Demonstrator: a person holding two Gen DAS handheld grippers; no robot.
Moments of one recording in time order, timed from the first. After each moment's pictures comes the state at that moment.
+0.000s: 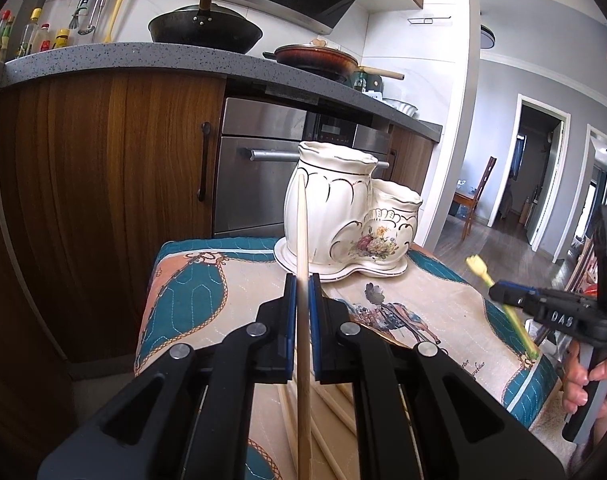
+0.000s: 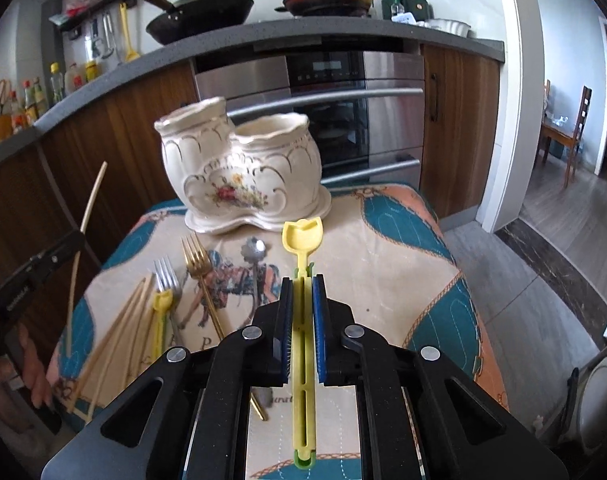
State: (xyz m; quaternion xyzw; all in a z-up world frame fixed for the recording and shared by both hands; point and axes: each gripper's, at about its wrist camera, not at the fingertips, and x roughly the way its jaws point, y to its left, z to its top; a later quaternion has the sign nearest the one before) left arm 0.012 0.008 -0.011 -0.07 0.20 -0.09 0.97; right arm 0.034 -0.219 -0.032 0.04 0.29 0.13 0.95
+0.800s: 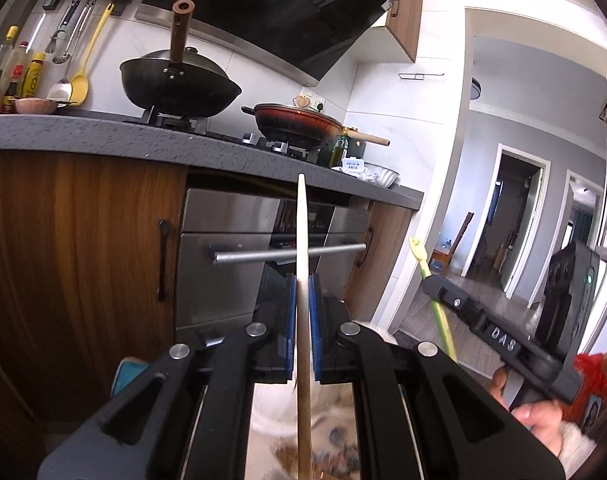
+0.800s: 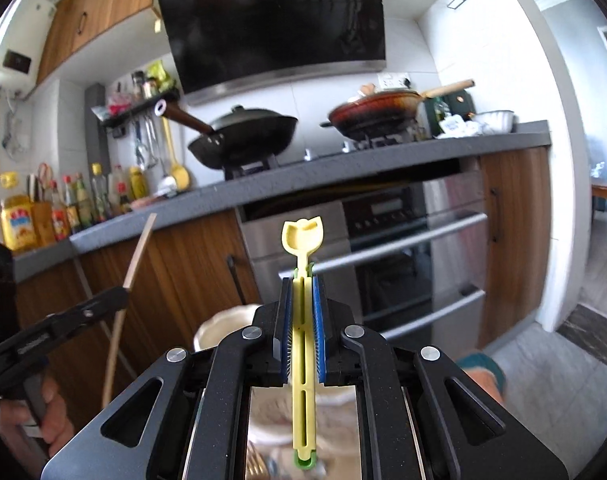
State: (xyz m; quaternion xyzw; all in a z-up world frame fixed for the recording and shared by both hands) left arm 0.116 0.007 0.099 -0.12 0.12 -0.13 0.98; right arm 0.151 -0.193 0.061 0.11 0.10 0.22 0.96
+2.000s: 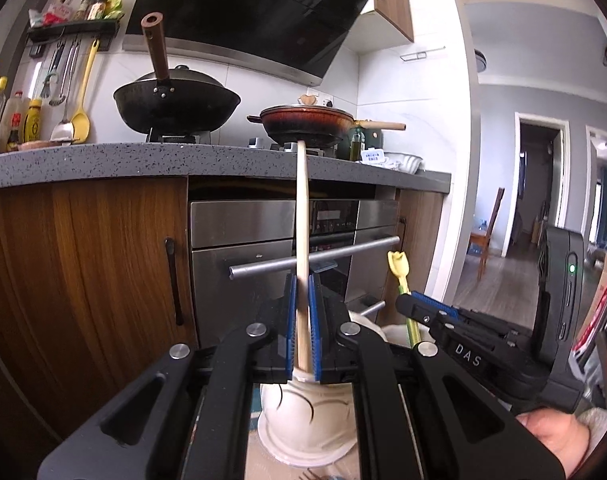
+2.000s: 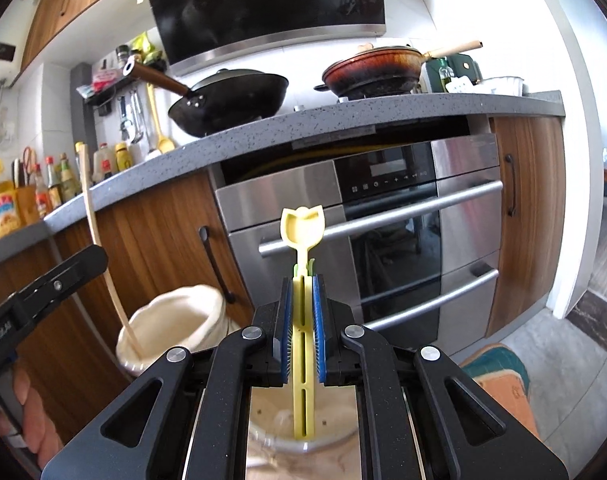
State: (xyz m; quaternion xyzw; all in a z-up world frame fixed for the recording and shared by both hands) left arm 0.133 -0.032 0.076 -0.03 0.10 -0.07 0.99; right arm 0.199 -0.183 0.012 0.09 0.15 0.22 0.96
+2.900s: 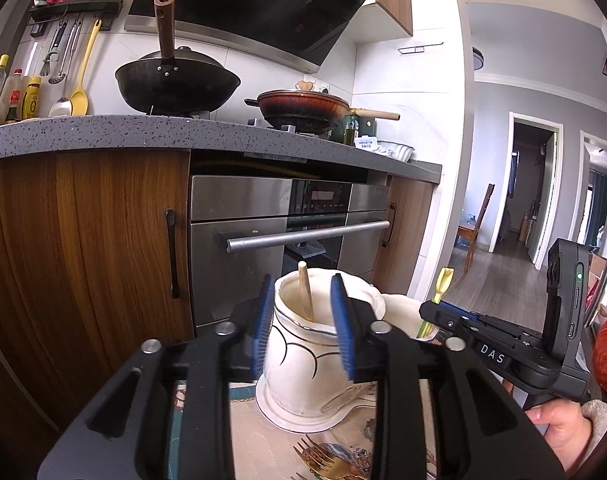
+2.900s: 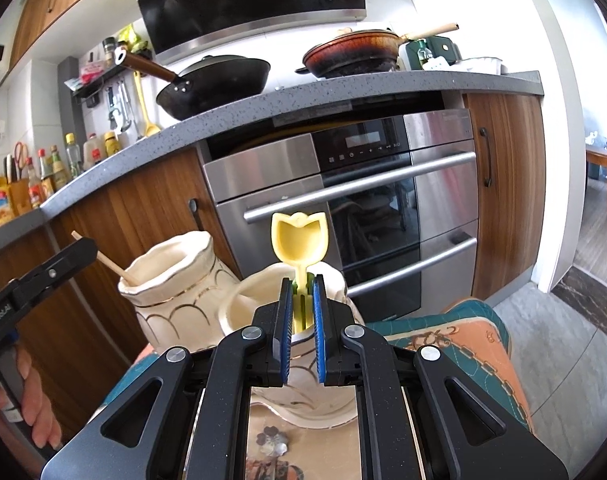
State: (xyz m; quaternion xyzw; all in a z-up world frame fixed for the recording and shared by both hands) left arm 0.119 -0.015 0.061 -0.05 0.13 -0.09 0.99; right arm 0.172 -0.202 -0.009 0.10 0.18 0.20 0.96
